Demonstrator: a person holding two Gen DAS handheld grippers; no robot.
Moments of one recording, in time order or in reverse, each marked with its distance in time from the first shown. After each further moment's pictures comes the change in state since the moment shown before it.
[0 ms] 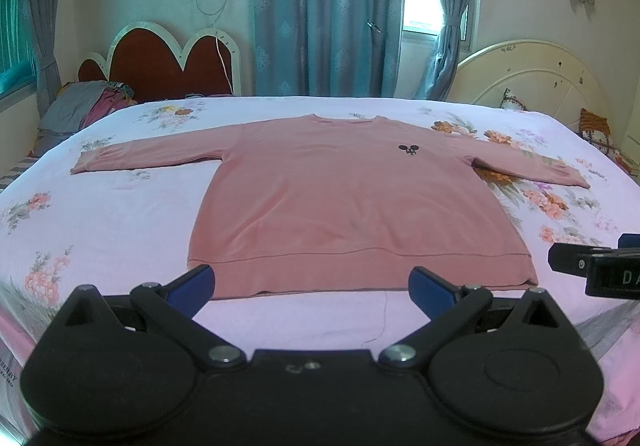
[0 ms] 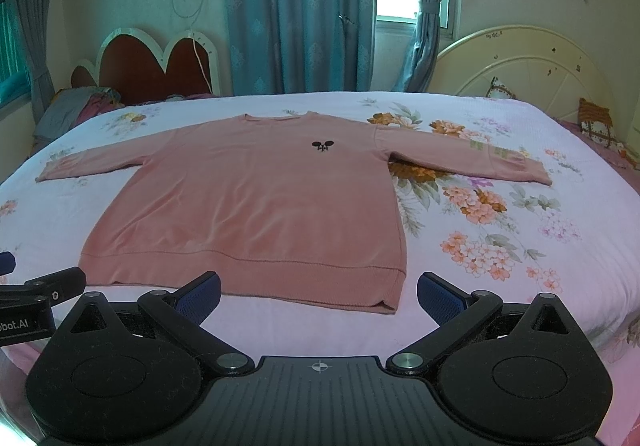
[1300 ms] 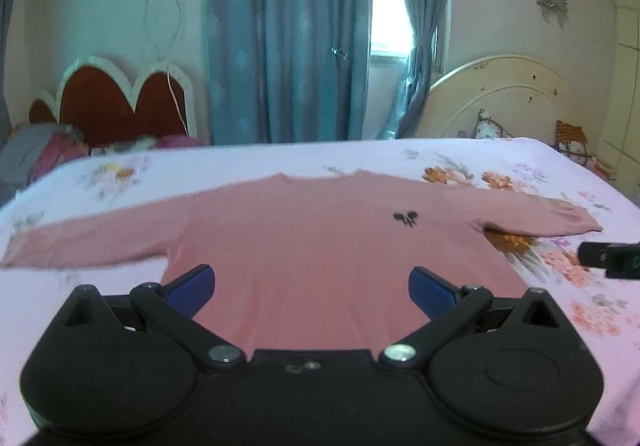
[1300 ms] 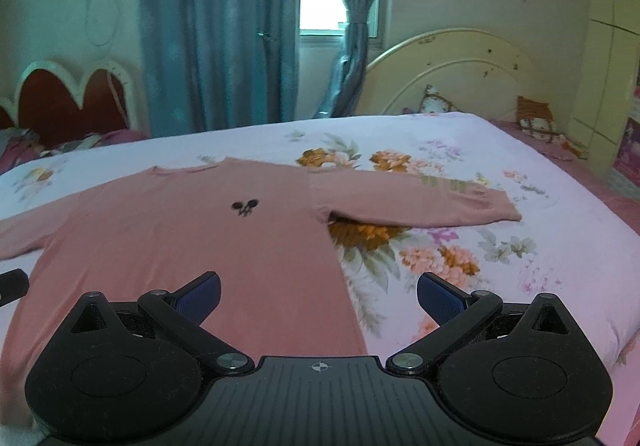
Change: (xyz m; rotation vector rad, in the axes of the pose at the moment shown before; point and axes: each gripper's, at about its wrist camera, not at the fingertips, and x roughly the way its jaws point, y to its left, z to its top) left arm 0.140 0.005 0.110 0.082 -0.103 -0.112; right arm 0.118 -0.031 0.108 0.115 -0.052 -0.238
